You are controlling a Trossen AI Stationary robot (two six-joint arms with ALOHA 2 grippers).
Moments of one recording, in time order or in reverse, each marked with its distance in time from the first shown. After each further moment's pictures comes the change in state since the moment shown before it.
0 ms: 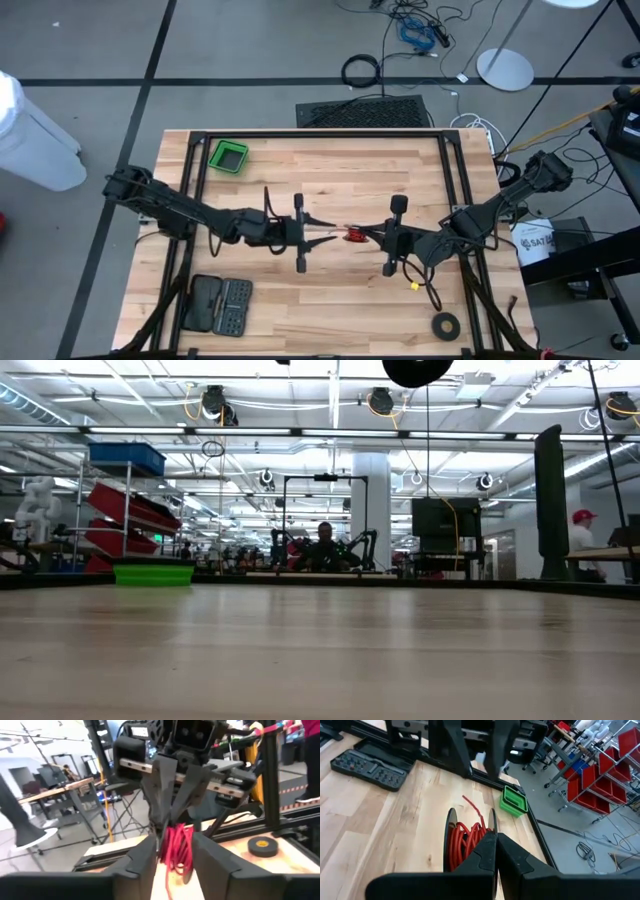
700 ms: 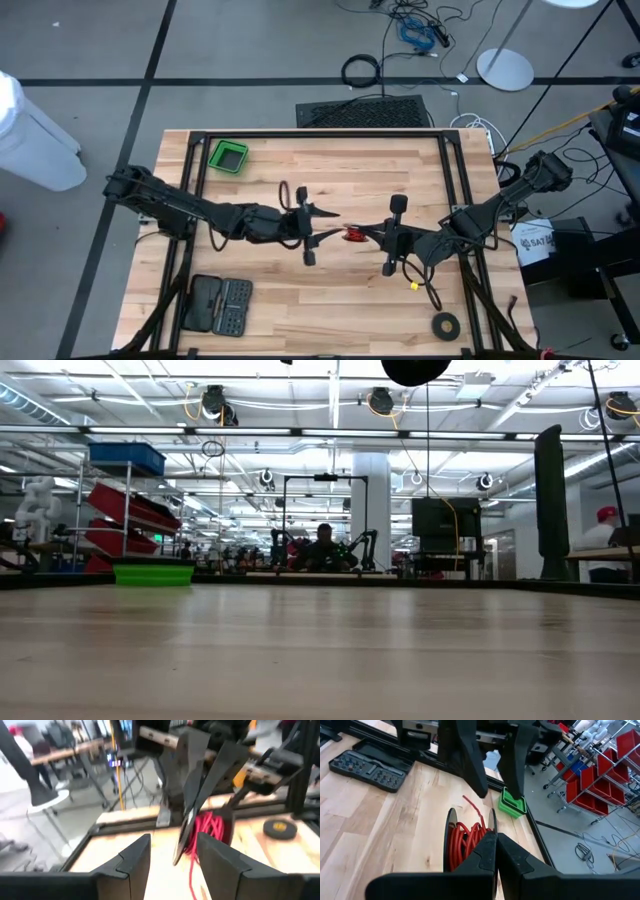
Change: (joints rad) left arm 0.020 0.002 0.168 -0.338 -0.100 -0.105; right arm -0.002 0.000 0.000 0.010 0.000 -0.013
